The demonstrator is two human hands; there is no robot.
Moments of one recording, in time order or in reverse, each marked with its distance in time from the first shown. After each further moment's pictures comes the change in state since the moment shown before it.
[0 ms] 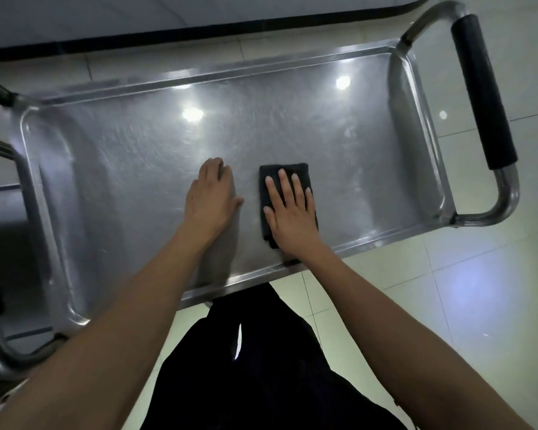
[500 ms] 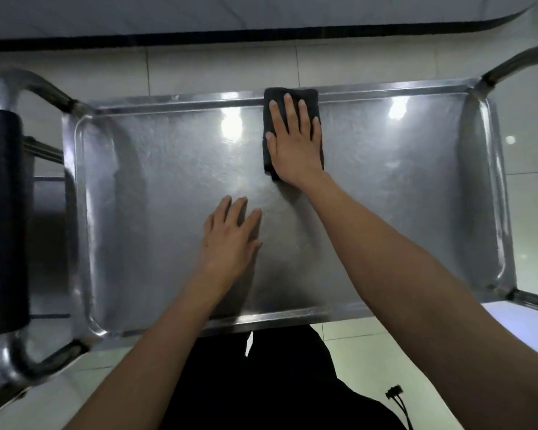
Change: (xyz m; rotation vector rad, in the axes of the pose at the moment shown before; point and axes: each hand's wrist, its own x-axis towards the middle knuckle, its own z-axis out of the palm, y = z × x) left_hand -0.004 -0.015 0.001 0.029 -0.029 -0.100; right_hand 0.230 -0.040 -0.066 0.008 0.035 -0.101
